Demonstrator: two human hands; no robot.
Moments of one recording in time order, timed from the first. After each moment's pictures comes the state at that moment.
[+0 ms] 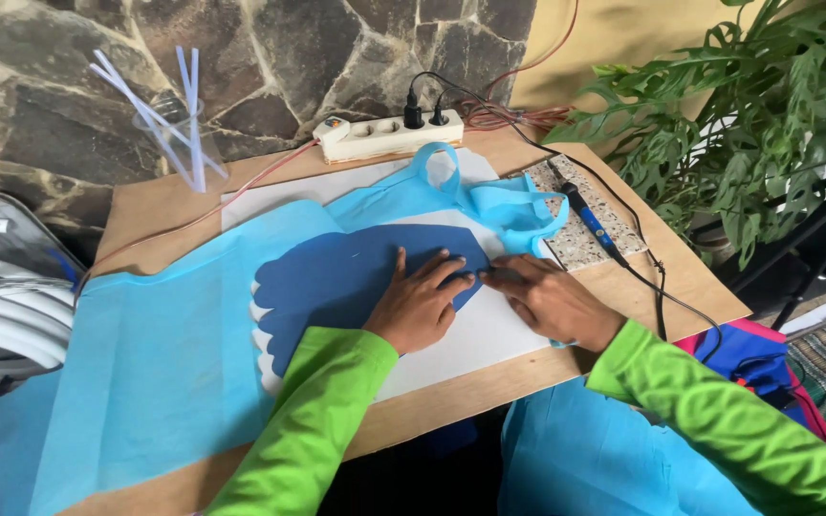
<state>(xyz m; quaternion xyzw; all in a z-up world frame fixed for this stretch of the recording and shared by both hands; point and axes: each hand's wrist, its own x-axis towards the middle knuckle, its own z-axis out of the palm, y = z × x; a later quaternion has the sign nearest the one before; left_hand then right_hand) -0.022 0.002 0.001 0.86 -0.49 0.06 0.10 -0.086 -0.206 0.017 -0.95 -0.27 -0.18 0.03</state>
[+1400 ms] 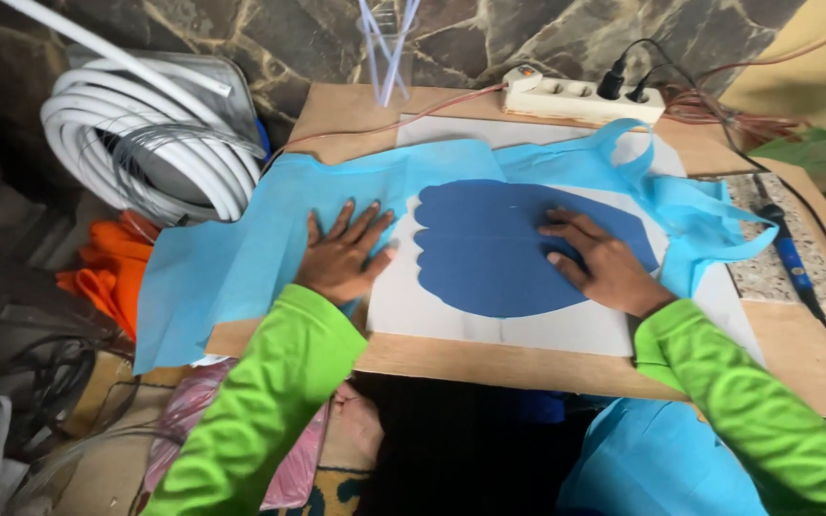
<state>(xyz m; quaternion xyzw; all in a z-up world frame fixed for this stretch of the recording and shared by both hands) -0.041 0.230 -0.021 0.98 -0.17 0.08 0.07 -0.026 -0.118 0.012 -0.90 -0.35 -0.10 0.23</state>
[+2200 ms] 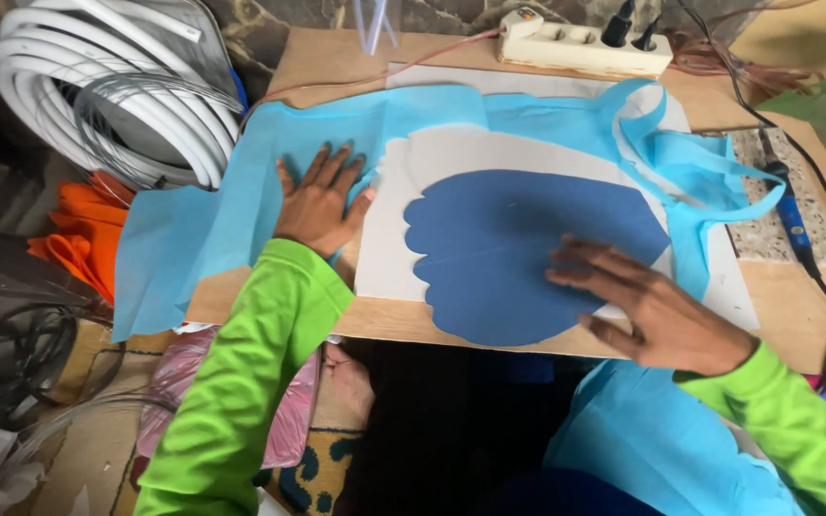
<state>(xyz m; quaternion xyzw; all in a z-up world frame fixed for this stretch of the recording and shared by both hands) -0.022 0.237 -0.032 0.96 -0.15 0.18 0.13 -0.125 -0.121 0.062 -0.86 -0.48 -0.02 0.20</state>
